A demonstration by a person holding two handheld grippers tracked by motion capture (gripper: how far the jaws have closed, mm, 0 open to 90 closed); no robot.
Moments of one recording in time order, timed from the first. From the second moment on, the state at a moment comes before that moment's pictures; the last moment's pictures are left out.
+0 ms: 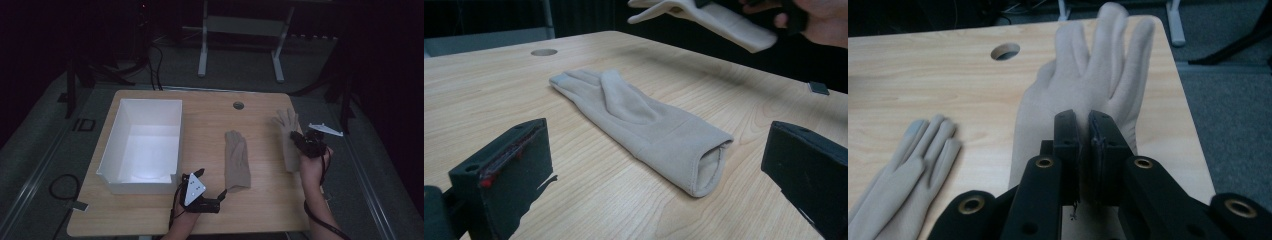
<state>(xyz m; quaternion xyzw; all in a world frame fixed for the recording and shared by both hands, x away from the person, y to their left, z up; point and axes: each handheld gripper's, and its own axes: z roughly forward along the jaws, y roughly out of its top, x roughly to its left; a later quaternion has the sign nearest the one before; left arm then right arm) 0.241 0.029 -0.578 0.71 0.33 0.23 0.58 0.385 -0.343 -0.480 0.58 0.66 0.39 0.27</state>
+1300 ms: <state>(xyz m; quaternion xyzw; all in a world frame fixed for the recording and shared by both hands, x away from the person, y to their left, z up) 0.241 0.028 -0.578 0.71 0.33 0.23 0.58 0.361 -0.367 -0.533 0.45 0.81 0.30 0.20</state>
